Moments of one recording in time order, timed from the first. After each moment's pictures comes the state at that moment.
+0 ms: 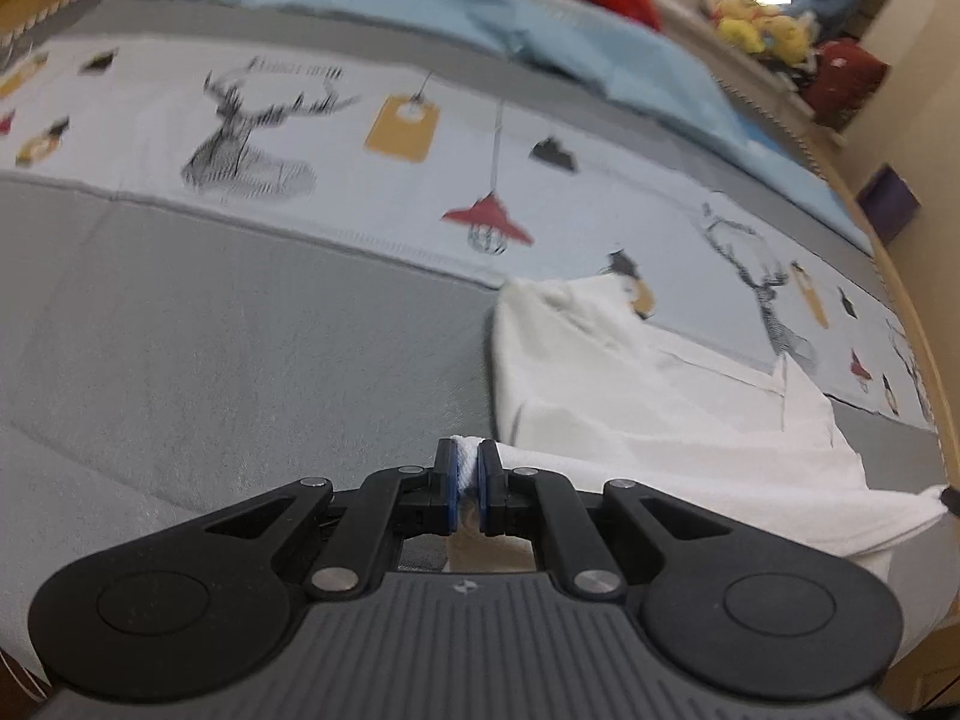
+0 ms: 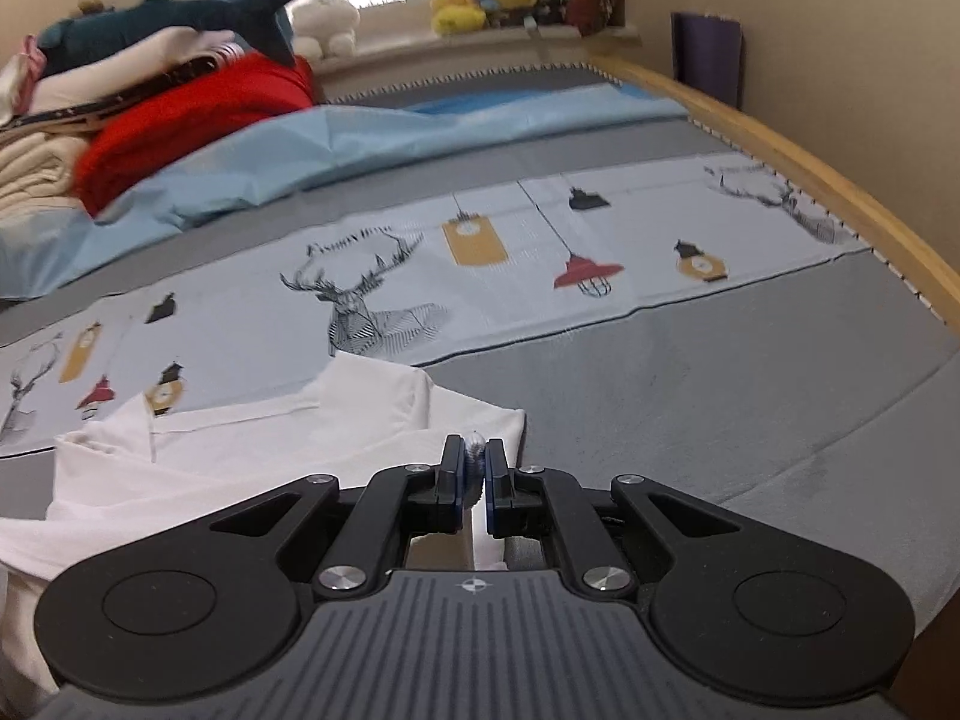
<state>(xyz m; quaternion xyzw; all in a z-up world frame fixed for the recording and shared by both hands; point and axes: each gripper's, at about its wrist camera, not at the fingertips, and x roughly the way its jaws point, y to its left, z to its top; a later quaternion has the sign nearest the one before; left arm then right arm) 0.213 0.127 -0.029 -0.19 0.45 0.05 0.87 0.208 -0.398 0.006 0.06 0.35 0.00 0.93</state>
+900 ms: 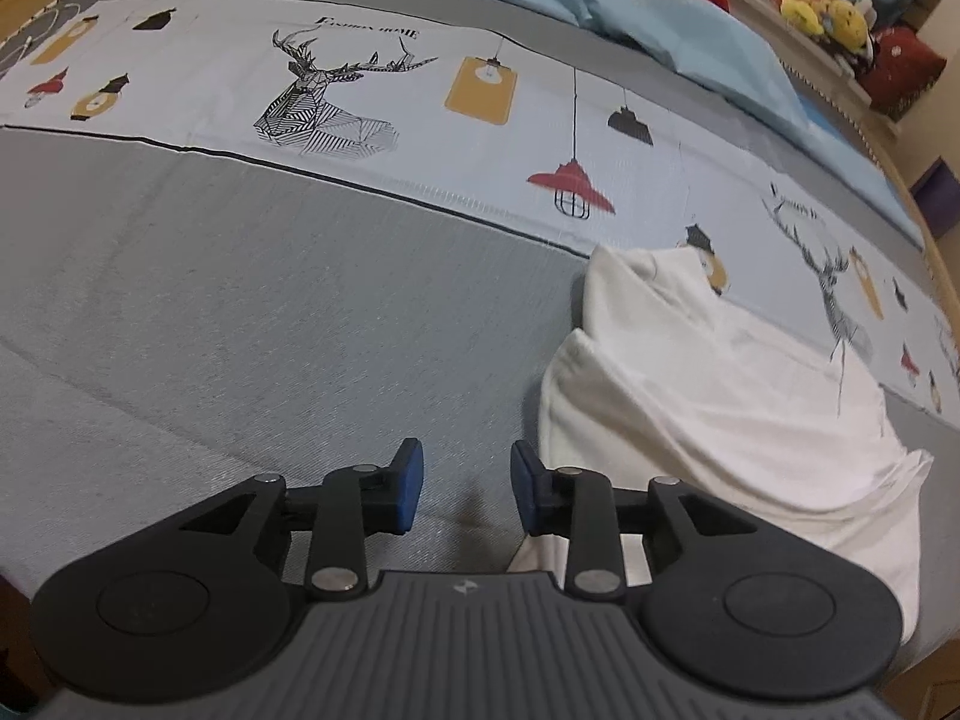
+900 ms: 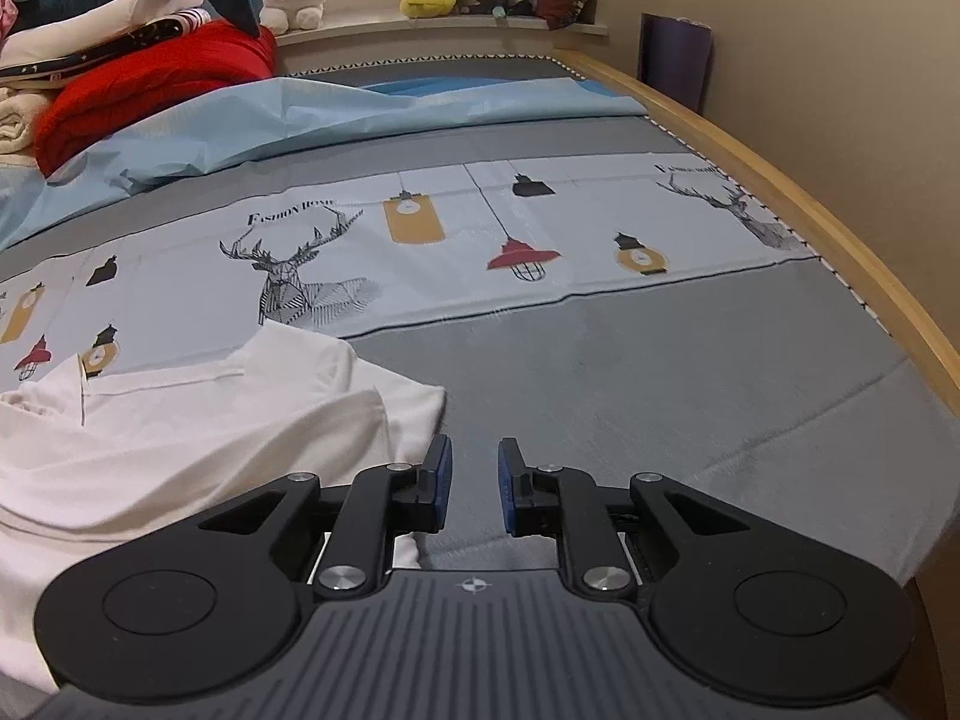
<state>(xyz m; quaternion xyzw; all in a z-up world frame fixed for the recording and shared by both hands) 0.198 0.153 -0.034 -0.18 0.48 0.09 0.85 0.196 -0.415 0.000 0.01 0.37 -0.05 0.93</state>
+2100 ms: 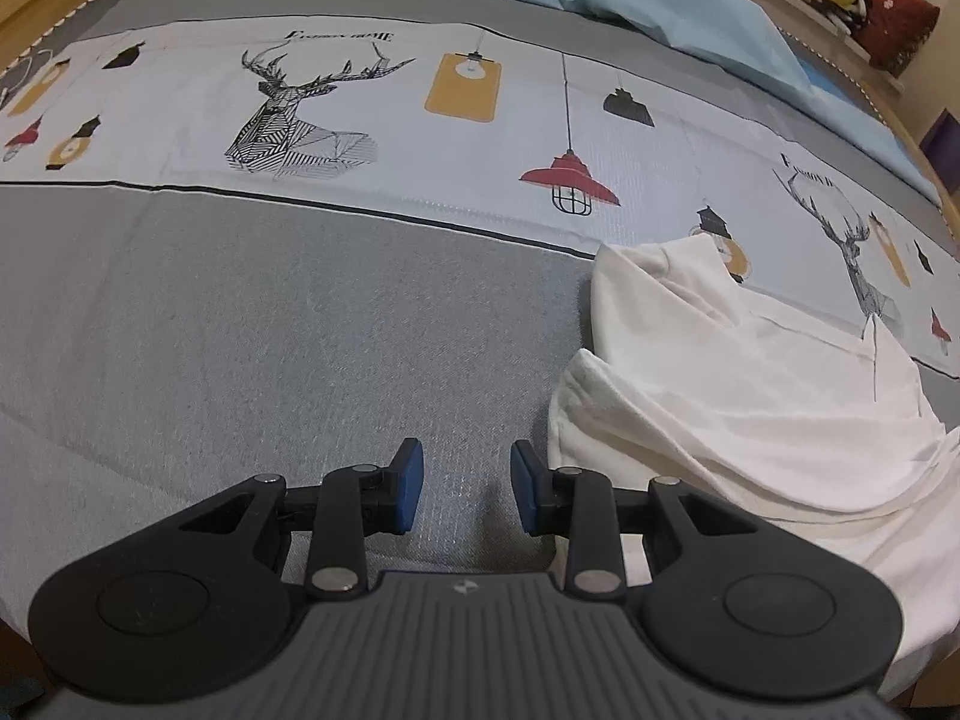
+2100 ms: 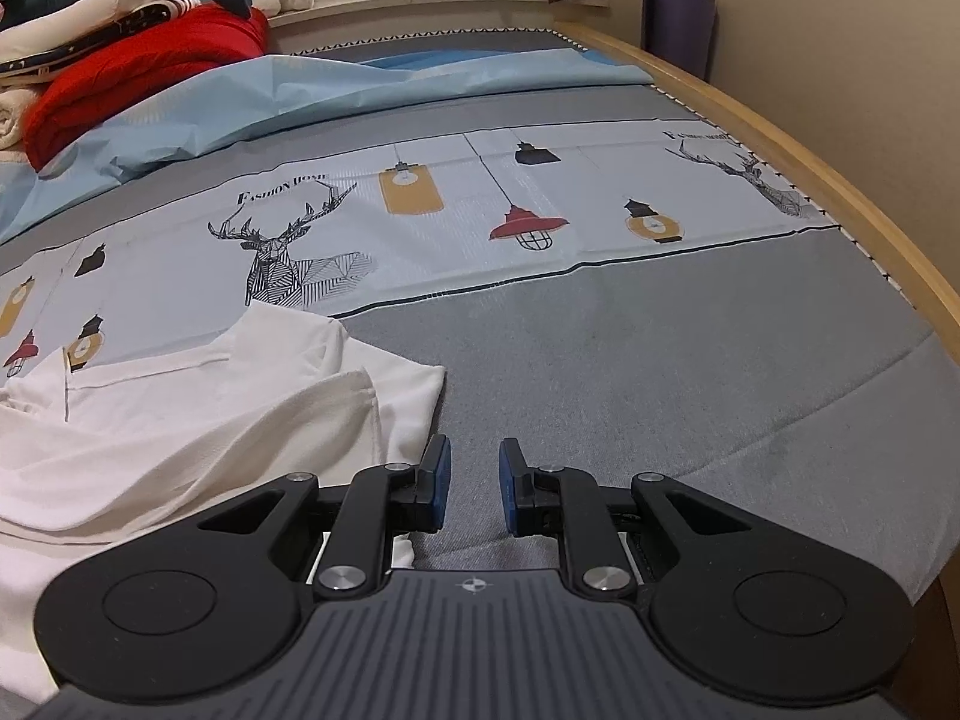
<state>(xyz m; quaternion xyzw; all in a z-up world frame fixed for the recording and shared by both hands) 0.230 0.144 -0.045 -0.13 0.49 0.09 0.86 0.216 -0.421 -0.025 0.03 0.38 -0.04 0.92</state>
